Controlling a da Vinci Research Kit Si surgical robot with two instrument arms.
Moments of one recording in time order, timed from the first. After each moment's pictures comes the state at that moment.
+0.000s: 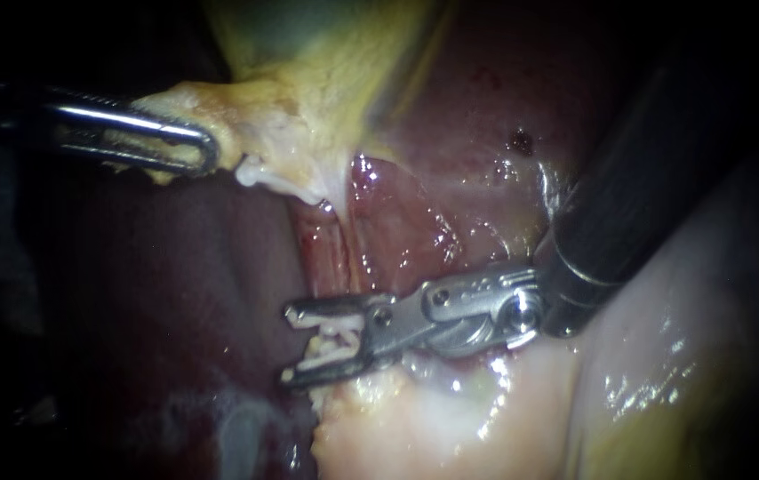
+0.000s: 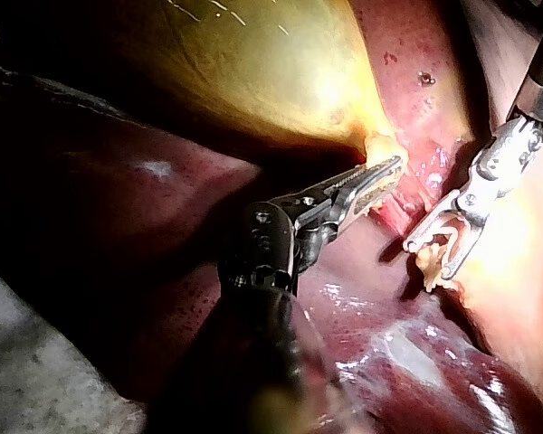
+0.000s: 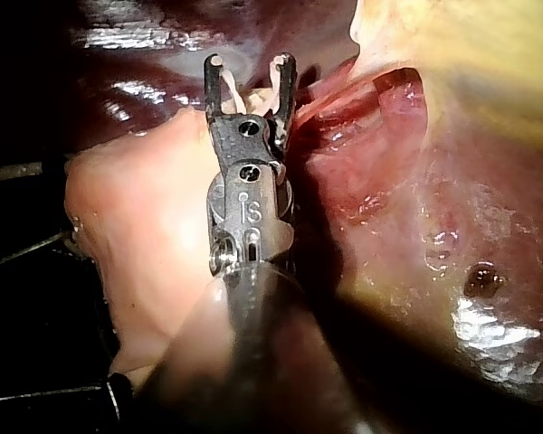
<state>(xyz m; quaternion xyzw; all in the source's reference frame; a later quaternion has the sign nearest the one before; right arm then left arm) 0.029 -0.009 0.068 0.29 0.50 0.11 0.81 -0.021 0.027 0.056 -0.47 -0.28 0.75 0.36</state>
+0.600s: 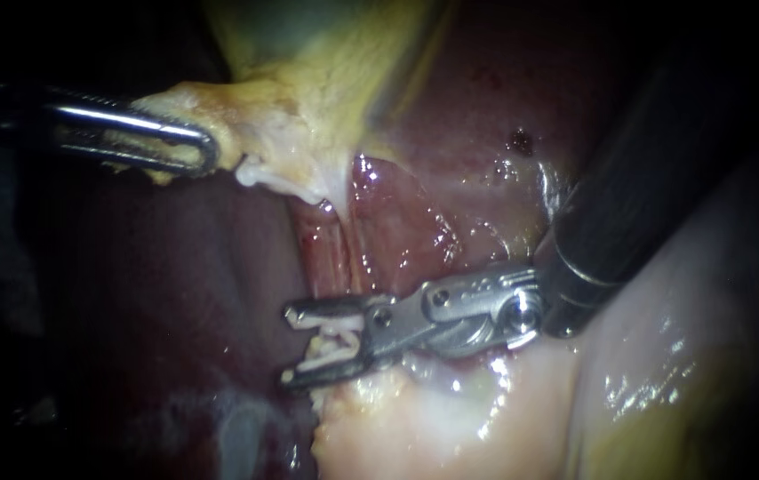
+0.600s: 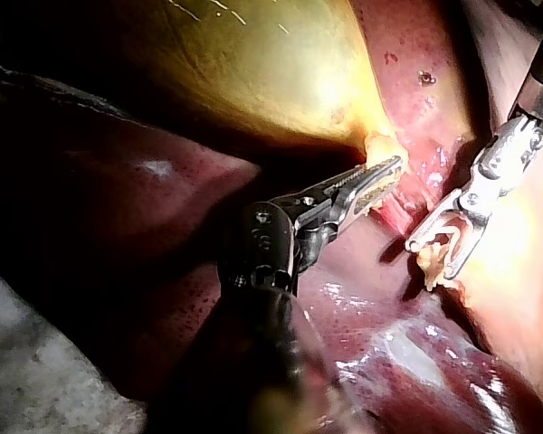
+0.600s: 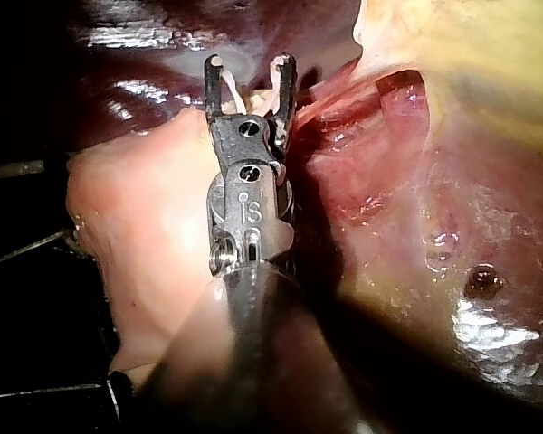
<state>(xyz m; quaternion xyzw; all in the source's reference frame) 0.029 -0.009 0.068 0.29 0.50 0.10 0.81 -0.020 0.027 0.056 -0.47 -0.28 0.75 0.36</state>
